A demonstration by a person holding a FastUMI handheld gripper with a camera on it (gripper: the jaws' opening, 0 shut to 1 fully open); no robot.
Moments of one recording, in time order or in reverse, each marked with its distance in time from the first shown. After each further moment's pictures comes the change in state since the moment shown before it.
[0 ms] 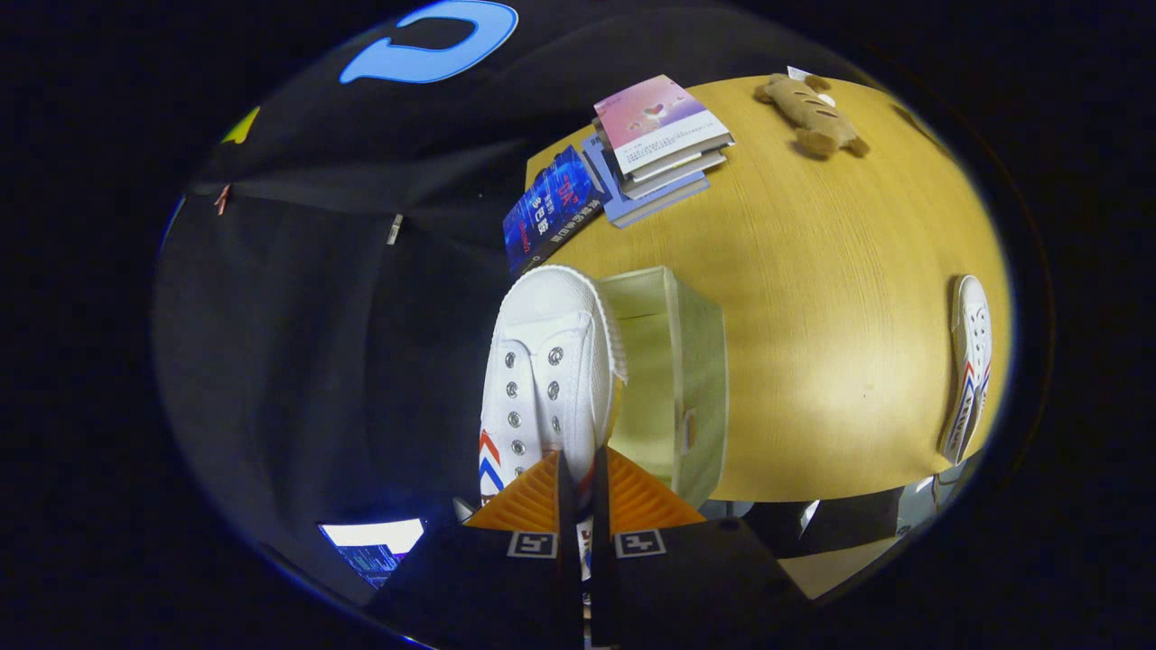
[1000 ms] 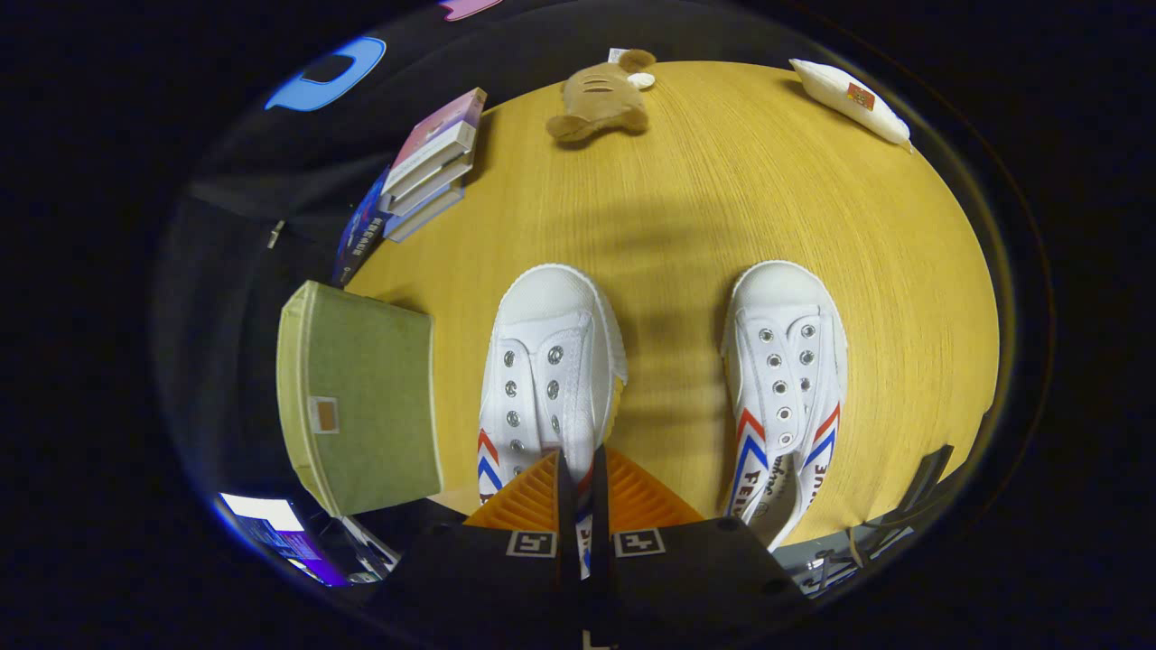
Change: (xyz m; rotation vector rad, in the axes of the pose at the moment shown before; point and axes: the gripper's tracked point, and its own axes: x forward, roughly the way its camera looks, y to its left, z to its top) arm -0.058 -0.289 0.018 -0.062 -0.088 -0.238
